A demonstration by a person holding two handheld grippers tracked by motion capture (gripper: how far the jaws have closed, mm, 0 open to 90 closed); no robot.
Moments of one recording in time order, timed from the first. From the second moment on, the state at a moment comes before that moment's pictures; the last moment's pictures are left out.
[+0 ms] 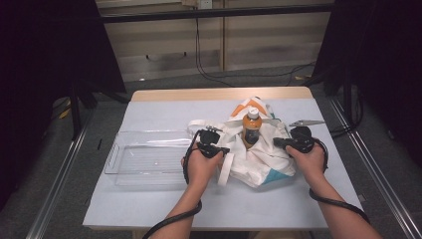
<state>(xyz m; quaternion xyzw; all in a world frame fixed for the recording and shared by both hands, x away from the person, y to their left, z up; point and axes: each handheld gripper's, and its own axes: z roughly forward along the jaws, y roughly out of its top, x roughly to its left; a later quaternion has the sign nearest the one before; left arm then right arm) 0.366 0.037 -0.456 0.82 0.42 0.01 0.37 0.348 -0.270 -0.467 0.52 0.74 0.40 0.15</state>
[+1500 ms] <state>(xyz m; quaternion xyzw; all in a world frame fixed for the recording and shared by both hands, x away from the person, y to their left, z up) 0.393 0.035 -0.414 0.82 0.37 0.01 0.44 0.335 -0.275 -0.430 0.53 0.74 0.38 0.16</state>
